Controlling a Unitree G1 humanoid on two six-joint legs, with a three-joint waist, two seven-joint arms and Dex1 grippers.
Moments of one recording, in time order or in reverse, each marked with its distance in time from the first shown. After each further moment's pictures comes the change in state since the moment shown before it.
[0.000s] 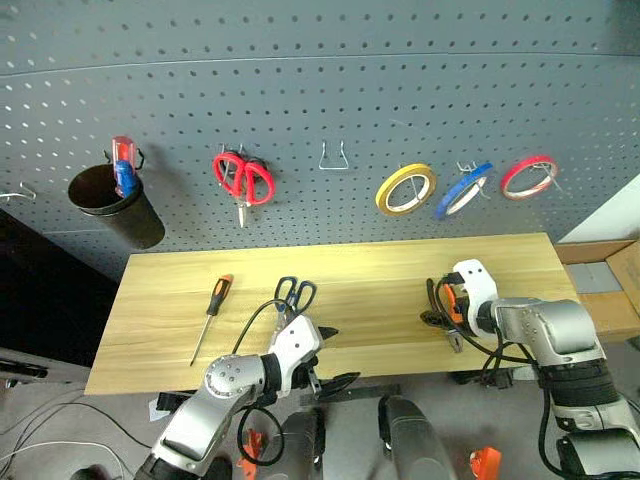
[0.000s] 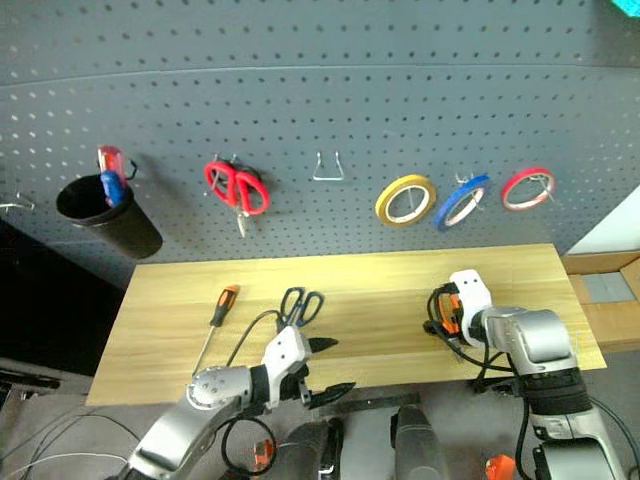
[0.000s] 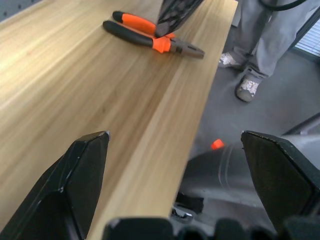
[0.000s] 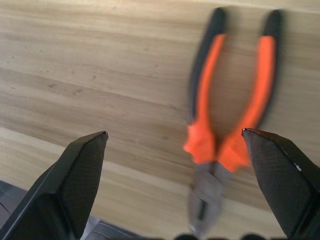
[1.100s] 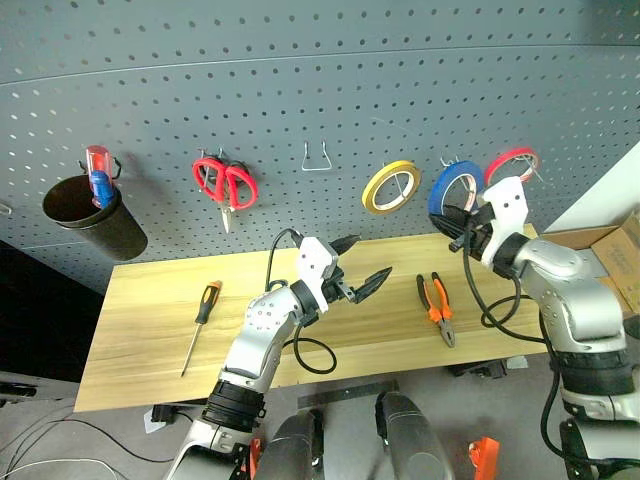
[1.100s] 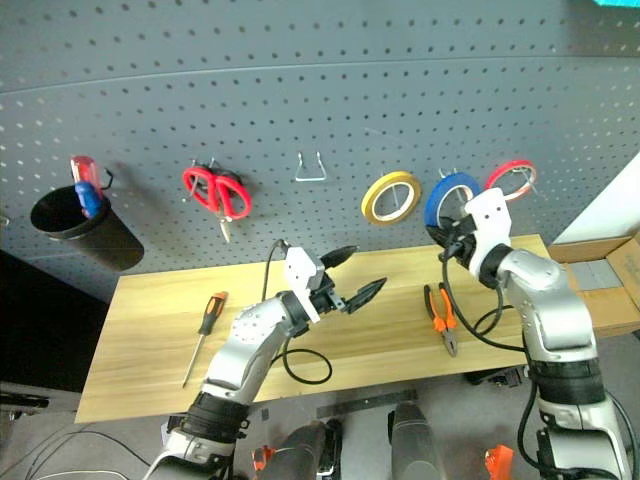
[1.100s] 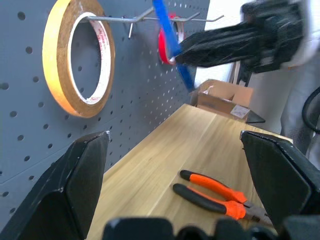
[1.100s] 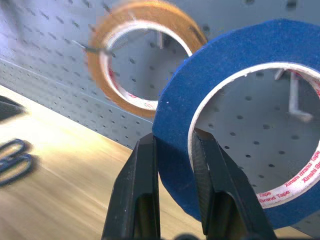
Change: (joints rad) left arm -0.386 -0.326 0.103 0.340 -0.066 -0.287 0.130; right arm -0.112 -0.005 -0.088 -0.018 -0.053 -0.716 0.186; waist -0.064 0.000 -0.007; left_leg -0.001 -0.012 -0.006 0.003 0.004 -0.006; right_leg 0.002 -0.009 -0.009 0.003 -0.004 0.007
